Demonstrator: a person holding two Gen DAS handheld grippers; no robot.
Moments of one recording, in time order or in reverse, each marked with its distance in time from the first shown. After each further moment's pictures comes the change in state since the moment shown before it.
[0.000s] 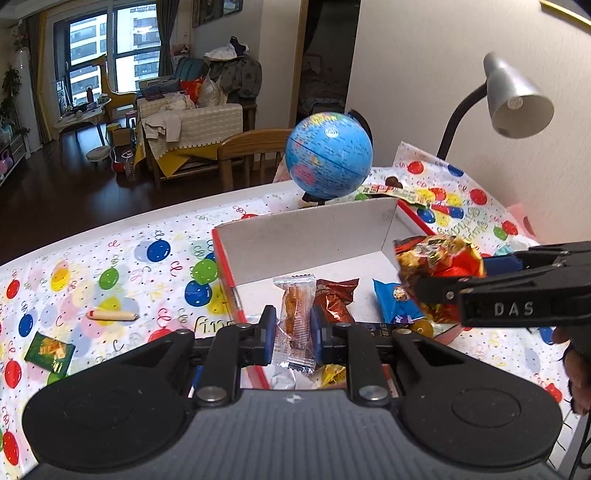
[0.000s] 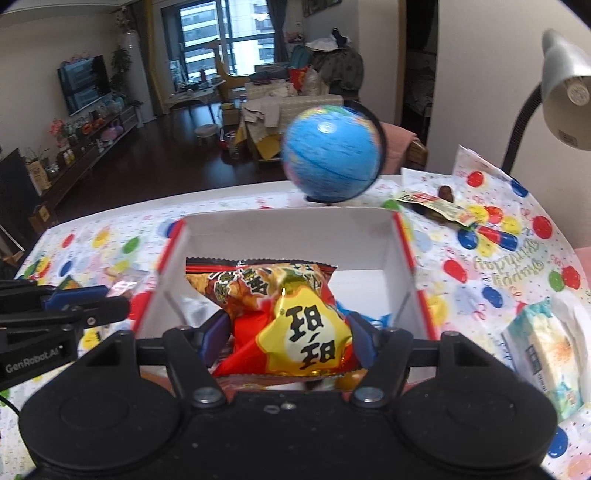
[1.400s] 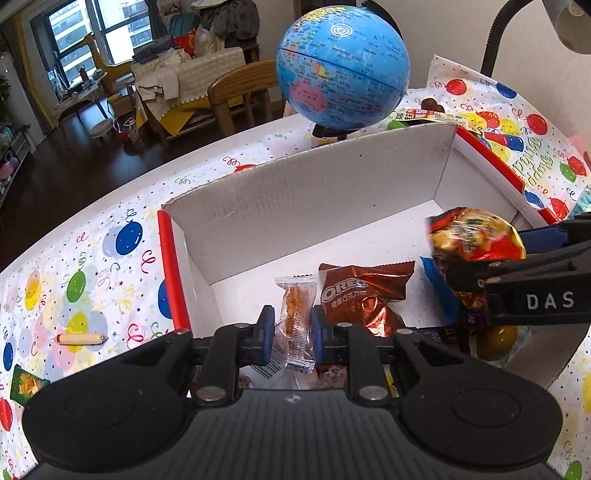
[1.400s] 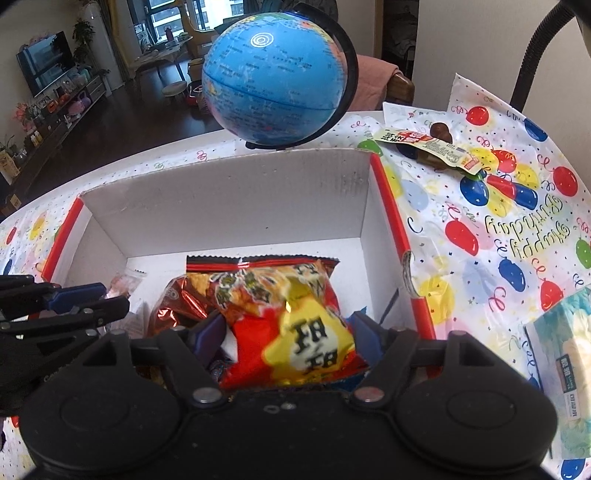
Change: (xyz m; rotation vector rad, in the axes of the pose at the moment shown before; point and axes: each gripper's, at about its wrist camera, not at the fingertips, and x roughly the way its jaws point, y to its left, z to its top) left arm 0.138 -0.018 0.021 0.101 0.212 0.113; right arm 0.103 -0.045 0.013 0.066 0.172 -0.030
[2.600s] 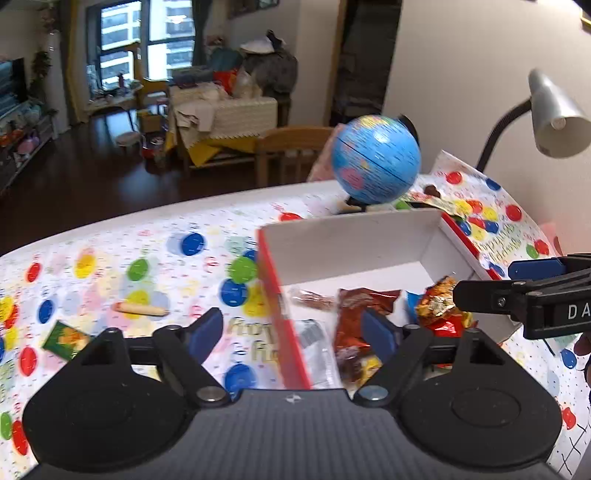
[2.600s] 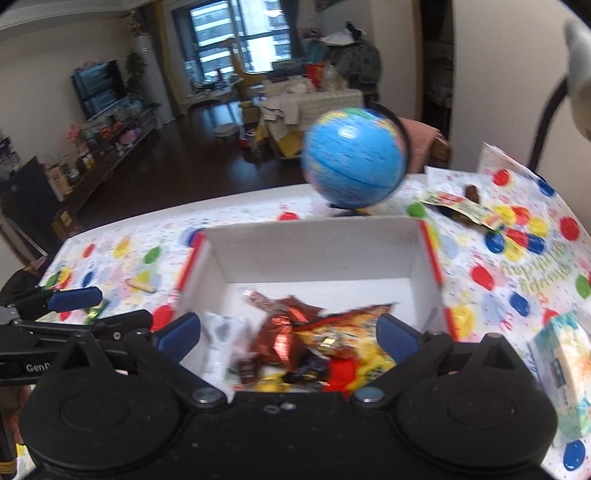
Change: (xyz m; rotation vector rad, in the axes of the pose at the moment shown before) left arm -0.125 0.065 -0.049 -0.199 -0.203 -0.037; right arm -0.100 0.052 -0.011 -0.071 -0.152 0.146
